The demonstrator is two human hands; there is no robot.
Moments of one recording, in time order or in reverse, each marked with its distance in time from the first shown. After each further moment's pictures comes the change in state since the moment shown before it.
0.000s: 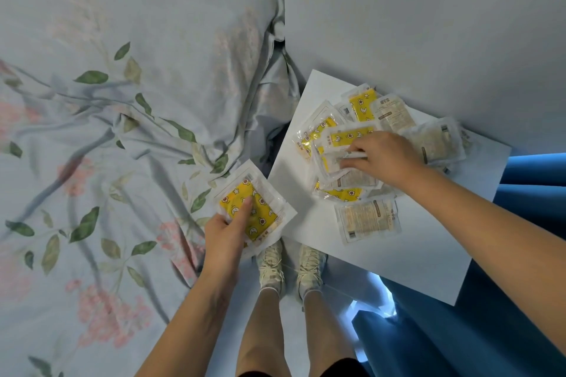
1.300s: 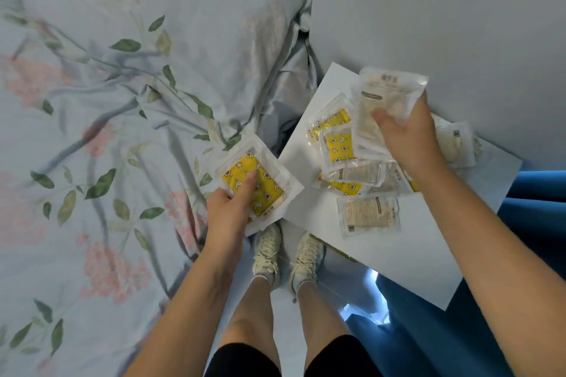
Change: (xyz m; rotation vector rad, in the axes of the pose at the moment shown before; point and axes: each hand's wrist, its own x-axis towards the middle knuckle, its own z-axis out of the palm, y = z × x) left_hand -0.030 0.006 0.007 -0.113 0.087 0.107; right_hand -0.018 -0.031 -0.031 0.864 0.439 0.204
